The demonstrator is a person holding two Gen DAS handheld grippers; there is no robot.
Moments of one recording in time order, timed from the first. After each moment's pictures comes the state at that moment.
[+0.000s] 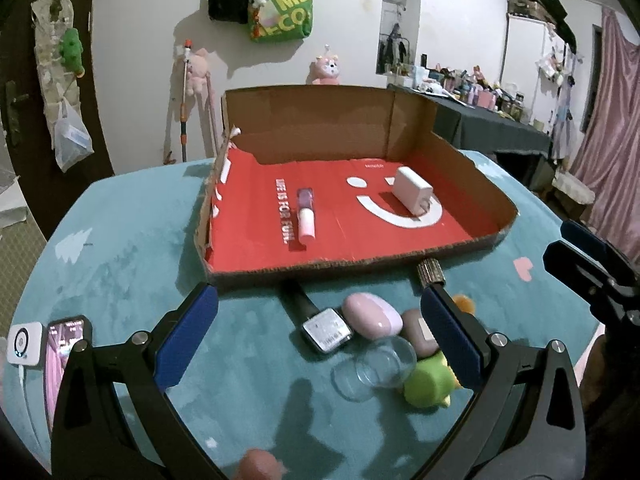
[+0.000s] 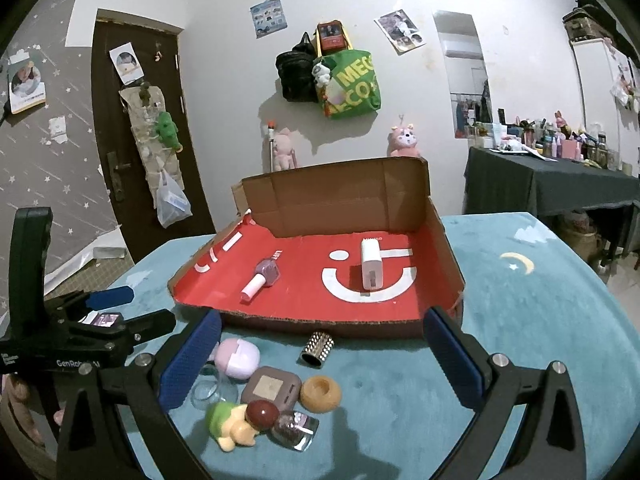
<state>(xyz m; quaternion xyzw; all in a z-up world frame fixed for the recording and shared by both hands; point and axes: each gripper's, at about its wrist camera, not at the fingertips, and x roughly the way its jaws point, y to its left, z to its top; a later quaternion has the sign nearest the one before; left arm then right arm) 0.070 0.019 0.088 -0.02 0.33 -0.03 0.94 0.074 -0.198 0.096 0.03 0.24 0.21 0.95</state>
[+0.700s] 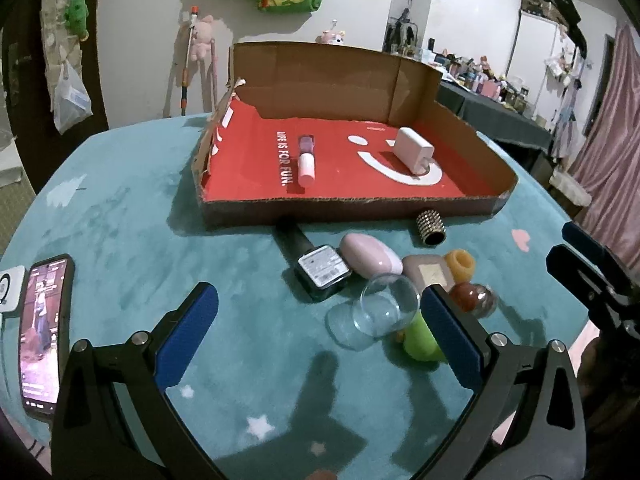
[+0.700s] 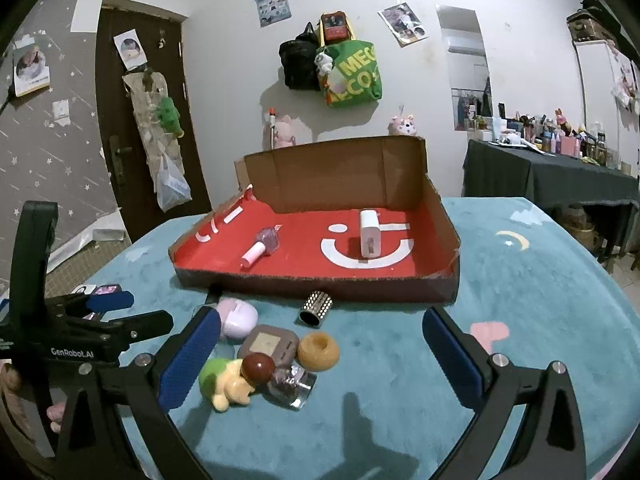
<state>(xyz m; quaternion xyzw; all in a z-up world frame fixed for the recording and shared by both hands) 0.048 0.022 0.054 -0.05 0.37 -0.03 0.93 0.054 -0.200 0.070 0.02 0.25 0.21 0.95</state>
